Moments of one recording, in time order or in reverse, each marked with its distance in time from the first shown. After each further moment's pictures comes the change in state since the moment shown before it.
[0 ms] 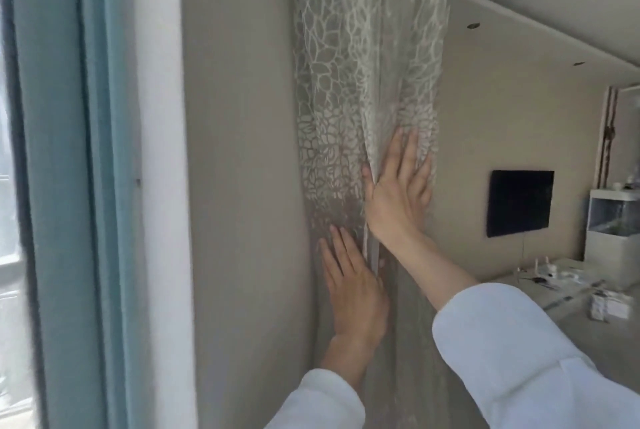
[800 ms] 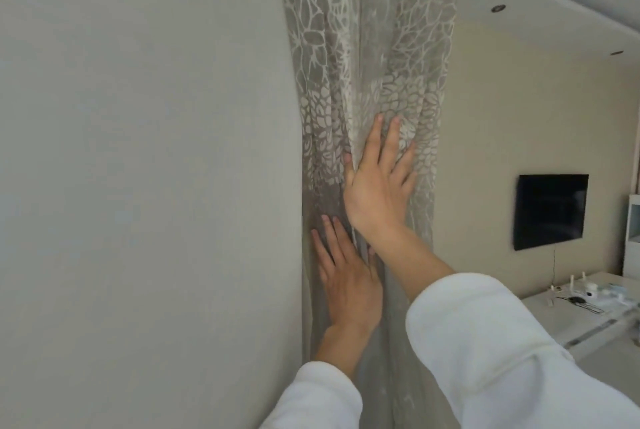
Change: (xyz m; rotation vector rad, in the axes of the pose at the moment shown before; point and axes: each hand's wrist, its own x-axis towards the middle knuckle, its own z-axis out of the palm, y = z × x) left_hand 0.209 -0.049 0.150 -0.078 0.034 -0.075; right_hand 0.164 0.068 0.183 0.071 0.012 -0.030
